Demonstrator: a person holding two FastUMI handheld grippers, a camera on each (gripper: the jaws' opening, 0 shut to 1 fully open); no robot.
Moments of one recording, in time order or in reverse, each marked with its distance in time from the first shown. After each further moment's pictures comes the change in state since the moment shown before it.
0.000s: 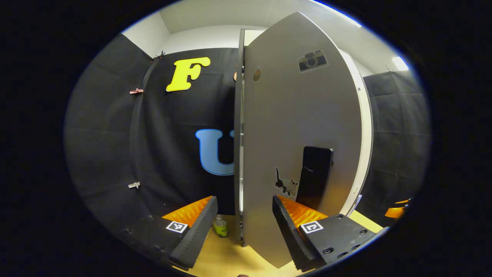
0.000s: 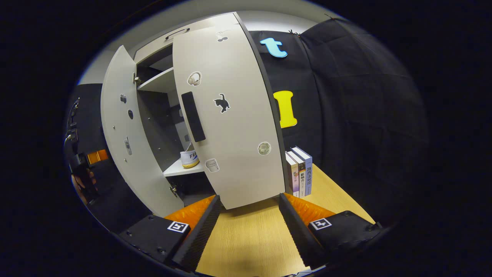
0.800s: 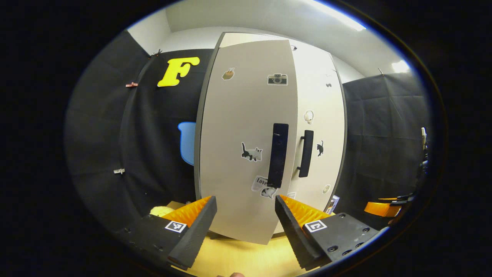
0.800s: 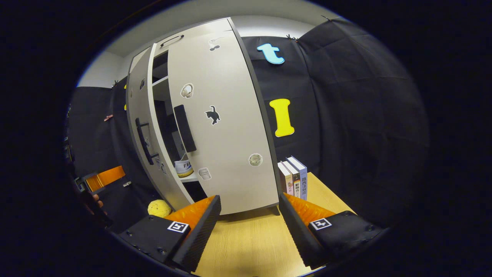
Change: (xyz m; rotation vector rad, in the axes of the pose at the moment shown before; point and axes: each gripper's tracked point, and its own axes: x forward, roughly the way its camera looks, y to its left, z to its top) left arm -0.049 -0.098 -0.050 -0.054 -0.023 -0.046; right arm 0.008 -0.018 0.028 -0.029 -0.080 -0.001
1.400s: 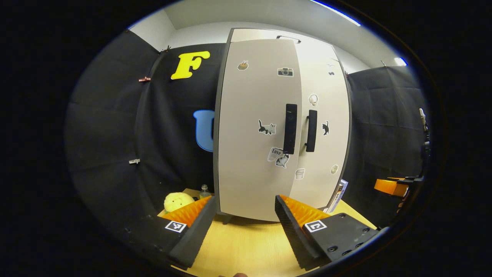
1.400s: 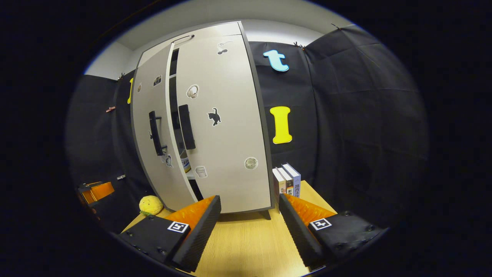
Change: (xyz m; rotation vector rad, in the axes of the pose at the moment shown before) left arm -0.045 0.022 -0.050 0.014 0.080 0.076; right arm -0.009 -0.005 -0.006 -0.067 -0.022 0.006
